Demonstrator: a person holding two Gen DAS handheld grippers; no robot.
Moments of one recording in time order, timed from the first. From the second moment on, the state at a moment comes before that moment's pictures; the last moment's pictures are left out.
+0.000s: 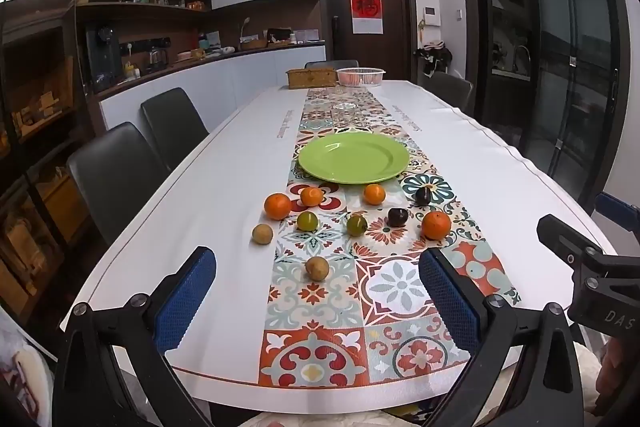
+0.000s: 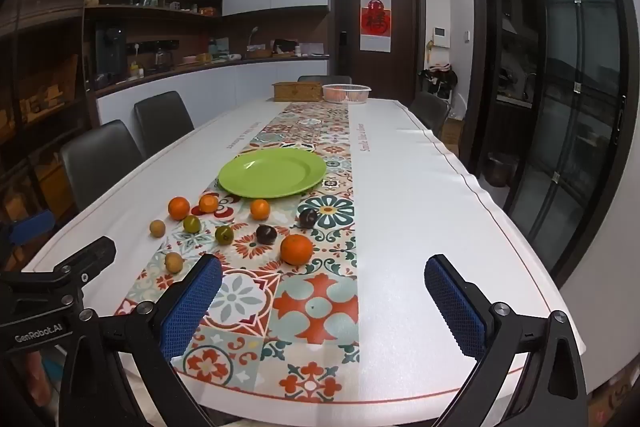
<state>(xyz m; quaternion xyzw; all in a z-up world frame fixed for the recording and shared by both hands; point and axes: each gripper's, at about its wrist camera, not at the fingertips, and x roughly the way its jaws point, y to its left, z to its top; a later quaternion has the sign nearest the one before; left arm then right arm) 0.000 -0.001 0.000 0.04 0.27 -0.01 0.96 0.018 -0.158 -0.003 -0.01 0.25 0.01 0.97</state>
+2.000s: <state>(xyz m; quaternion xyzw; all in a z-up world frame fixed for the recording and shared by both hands) -0.006 0.001 0.004 0.03 0.26 -0.01 0.97 0.016 -0.158 -0.001 -0.01 0.25 0.01 0.97</state>
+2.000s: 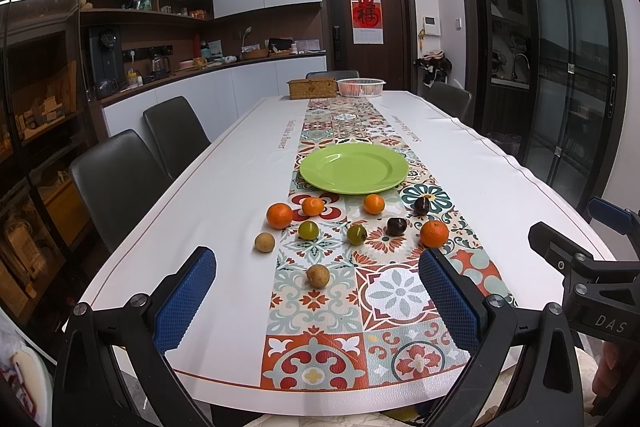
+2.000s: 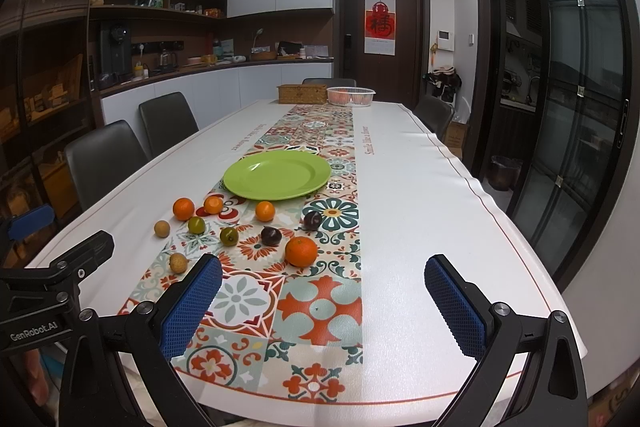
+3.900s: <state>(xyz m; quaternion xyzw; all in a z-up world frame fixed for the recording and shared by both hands) 0.084 0.003 -0.059 0.05 0.35 0.01 0.93 0.108 -0.128 -0.055 -0.07 0.32 0.06 0.94</state>
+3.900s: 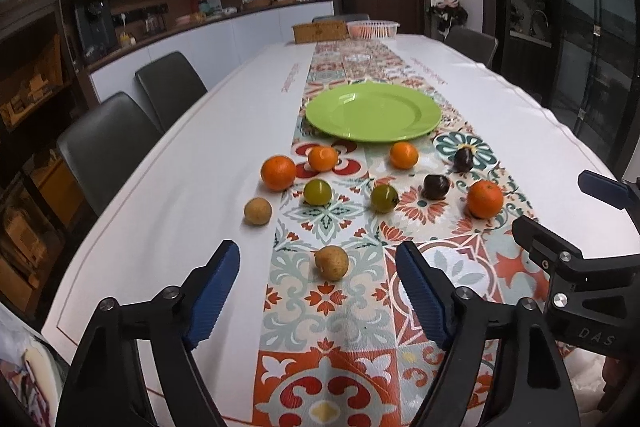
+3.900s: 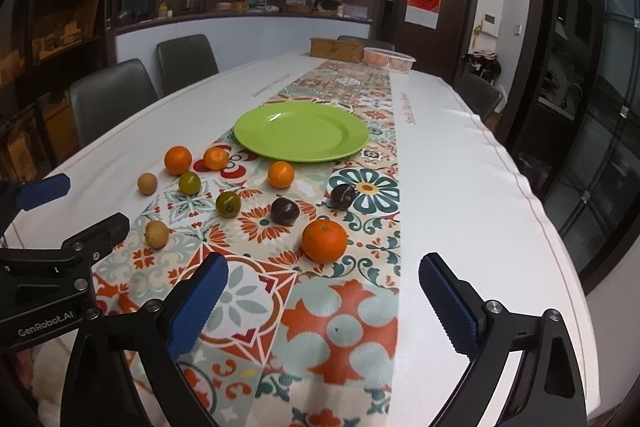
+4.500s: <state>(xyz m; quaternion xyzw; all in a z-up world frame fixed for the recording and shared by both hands) 0.131 0.011 -0.111 0.02 0.45 -0.01 0.89 0.172 -0.133 -0.101 -0.03 0.41 0.06 0.91</state>
